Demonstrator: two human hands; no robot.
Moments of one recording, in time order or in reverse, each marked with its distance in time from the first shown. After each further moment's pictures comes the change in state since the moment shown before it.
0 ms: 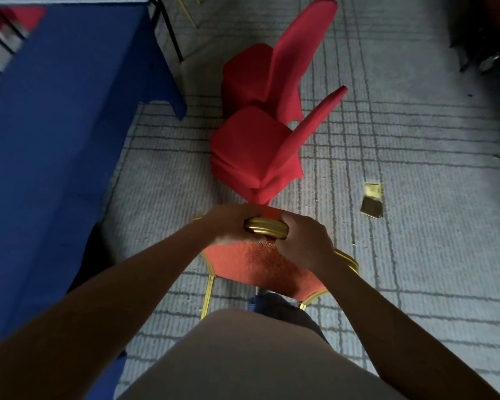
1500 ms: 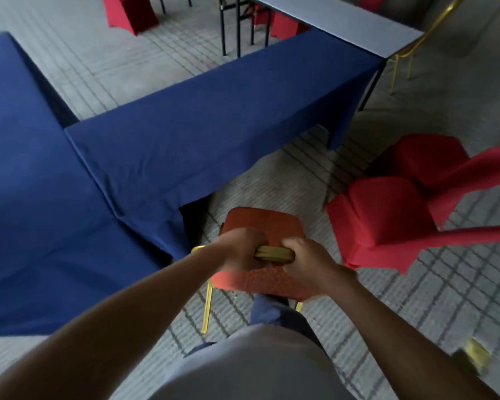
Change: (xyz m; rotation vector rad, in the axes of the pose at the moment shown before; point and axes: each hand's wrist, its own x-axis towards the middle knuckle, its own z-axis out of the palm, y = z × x) left_hand -0.321 -0.081 0.085 -0.144 0.389 -0.537; right_hand -0.056 -0.237 0.118 -0.151 -0.586 -0.659
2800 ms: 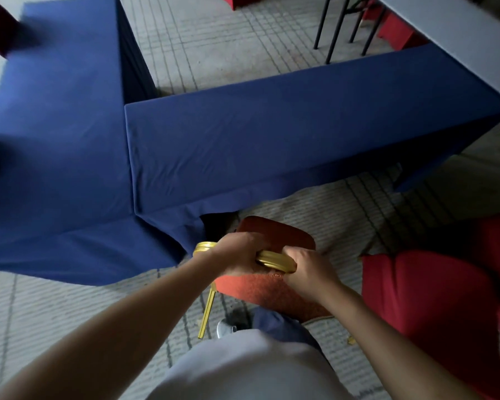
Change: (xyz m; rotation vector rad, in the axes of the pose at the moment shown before) left_hand 0.120 -0.078 -0.066 -0.115 0.137 -0.362; right_hand 0.210 0.026 -0.084 -0.115 -0.152 -0.313
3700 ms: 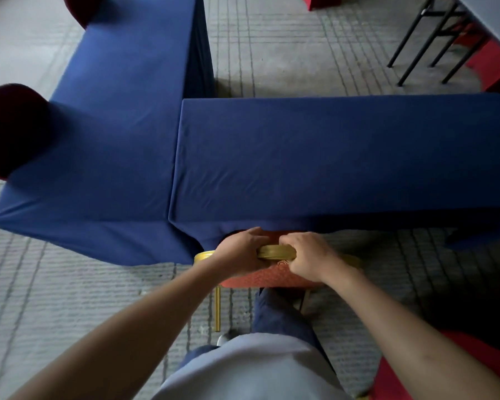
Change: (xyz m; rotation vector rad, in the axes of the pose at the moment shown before) left_hand 0.029 -0.128 -0.037 -0.169 0.261 -0.339; right_hand 0.206 -0.062 -0.025 -0.285 -0.213 -0.378
